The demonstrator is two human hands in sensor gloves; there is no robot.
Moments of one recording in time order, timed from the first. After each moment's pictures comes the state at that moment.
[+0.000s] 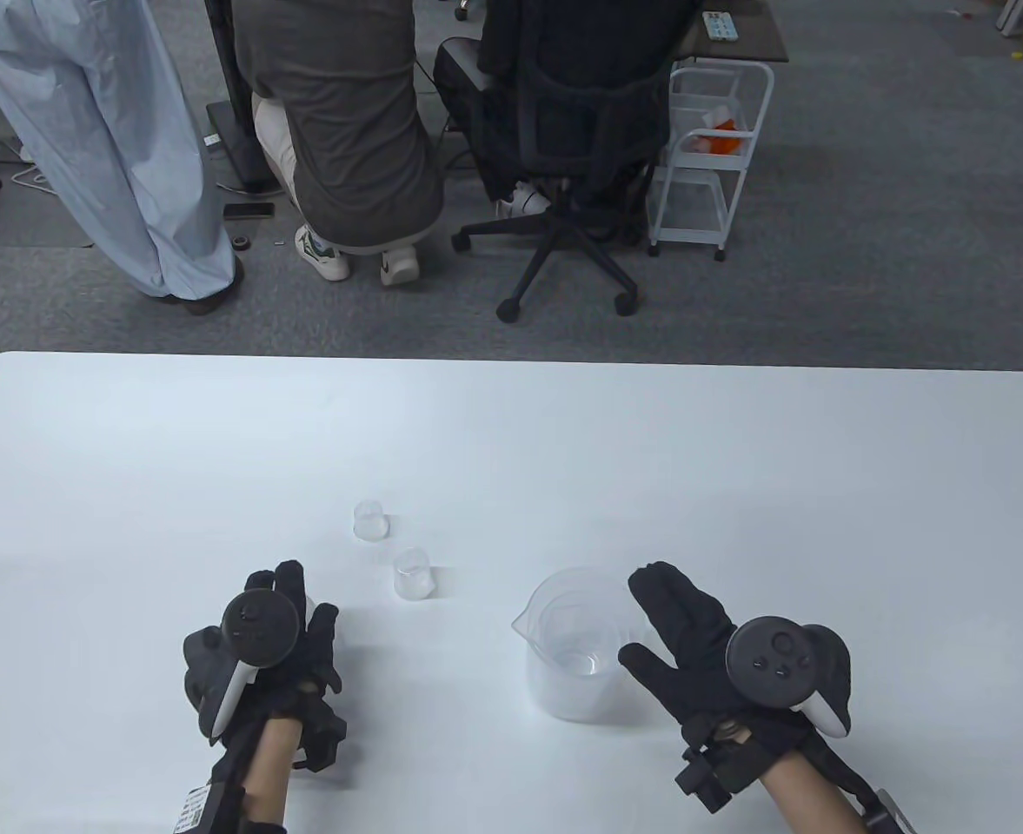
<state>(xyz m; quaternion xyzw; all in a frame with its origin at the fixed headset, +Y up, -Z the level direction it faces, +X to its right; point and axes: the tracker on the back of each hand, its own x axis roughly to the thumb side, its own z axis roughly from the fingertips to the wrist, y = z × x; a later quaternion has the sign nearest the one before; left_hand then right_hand) -0.255 -0.723 -0.302 0.03 0.11 0.30 0.95 0.185 -0.656 -0.281 0.22 -0.04 0.91 0.34</state>
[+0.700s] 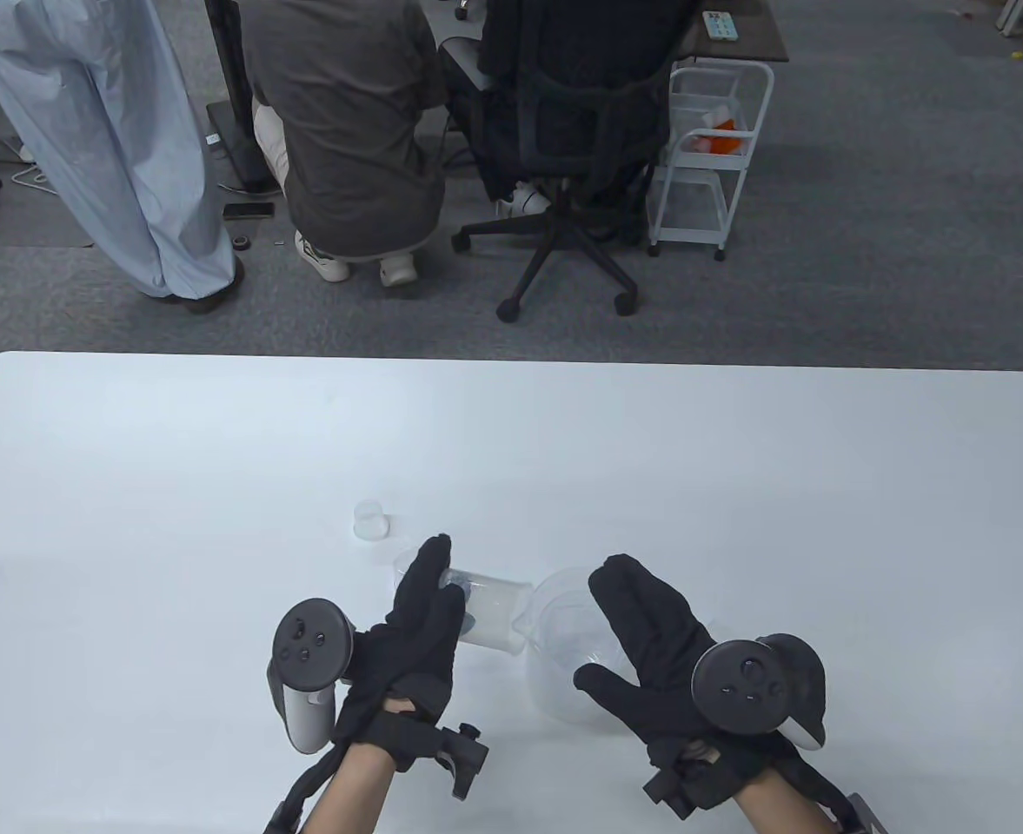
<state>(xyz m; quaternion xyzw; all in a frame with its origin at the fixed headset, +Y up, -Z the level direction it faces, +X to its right) -0.131 -0.658 -0.272 0.01 -0.13 0.67 0.73 0.144 -0.620 -0.258 0.29 -0.09 0.89 0.33</state>
